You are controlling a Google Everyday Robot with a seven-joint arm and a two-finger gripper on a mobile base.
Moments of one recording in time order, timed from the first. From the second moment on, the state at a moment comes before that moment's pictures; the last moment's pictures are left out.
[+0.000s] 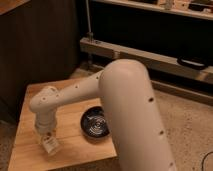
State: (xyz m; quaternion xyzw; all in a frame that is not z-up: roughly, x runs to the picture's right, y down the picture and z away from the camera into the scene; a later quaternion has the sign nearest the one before) arm -0.299 0.224 0.712 -0.45 0.05 0.39 0.80
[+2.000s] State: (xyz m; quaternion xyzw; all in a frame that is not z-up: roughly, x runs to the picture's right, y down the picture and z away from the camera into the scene) arm -0.083 0.115 0.760 -0.29 -0.03 0.57 0.77
